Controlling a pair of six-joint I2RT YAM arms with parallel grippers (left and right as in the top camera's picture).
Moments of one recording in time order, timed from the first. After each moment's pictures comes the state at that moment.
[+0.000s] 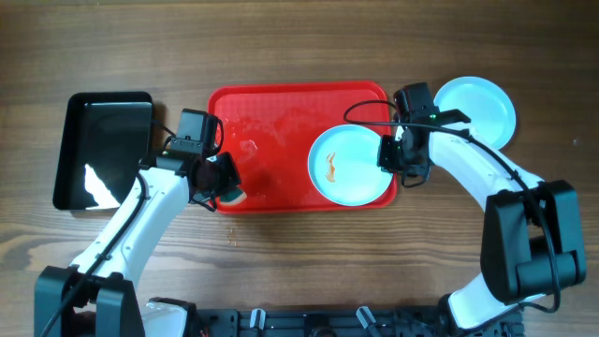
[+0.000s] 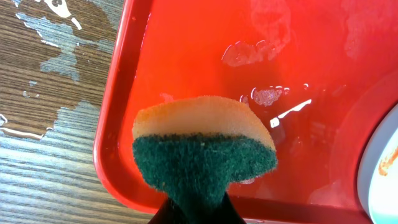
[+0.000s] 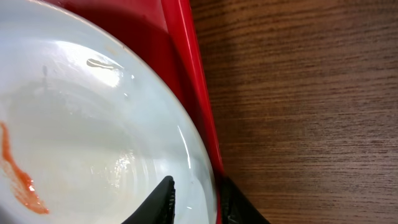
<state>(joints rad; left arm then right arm) -0.20 1.46 0.87 -0.72 0.11 -0.57 0.21 1.77 1.06 -0.72 -0.09 0.40</state>
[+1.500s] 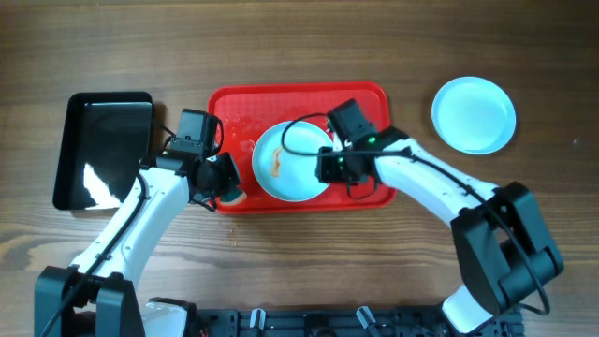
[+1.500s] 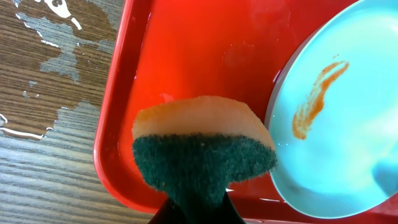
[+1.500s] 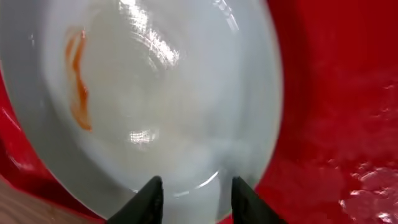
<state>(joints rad) -0.20 1.46 0.87 -0.72 0.11 -0.57 0.52 1.78 1.09 -0.57 -0.25 0.57</state>
